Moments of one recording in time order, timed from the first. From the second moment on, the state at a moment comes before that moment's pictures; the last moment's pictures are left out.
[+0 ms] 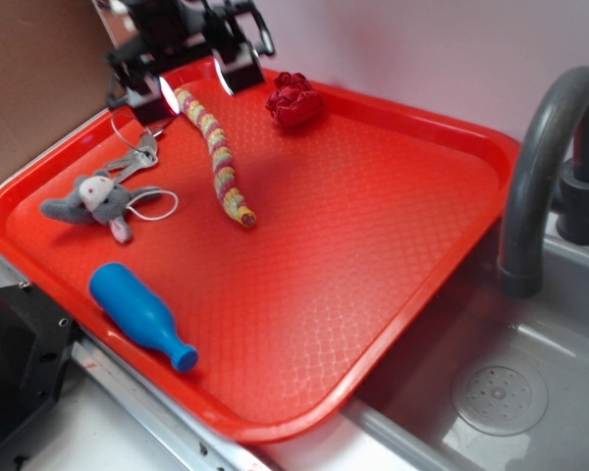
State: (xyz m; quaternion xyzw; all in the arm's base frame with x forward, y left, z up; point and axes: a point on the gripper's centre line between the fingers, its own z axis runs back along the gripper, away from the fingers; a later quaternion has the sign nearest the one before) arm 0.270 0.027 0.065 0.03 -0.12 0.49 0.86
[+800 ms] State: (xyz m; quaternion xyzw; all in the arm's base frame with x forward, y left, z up) arm 0.274 0.024 0.012 0.03 -0.11 0.46 0.88
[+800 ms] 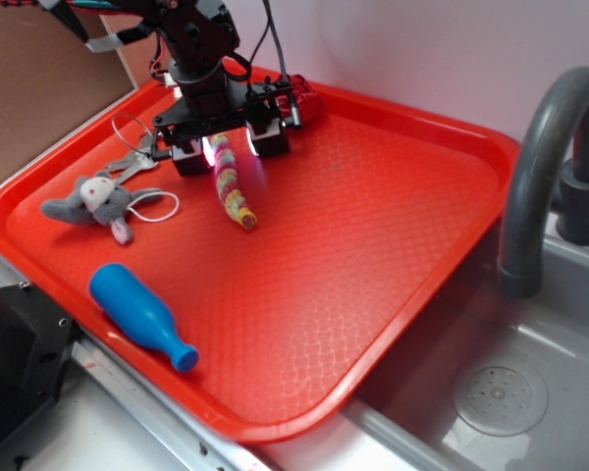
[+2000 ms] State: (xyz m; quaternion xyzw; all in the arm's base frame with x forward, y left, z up) arm 0.222 0.001 0.161 -0.09 -0.08 0.18 0.98
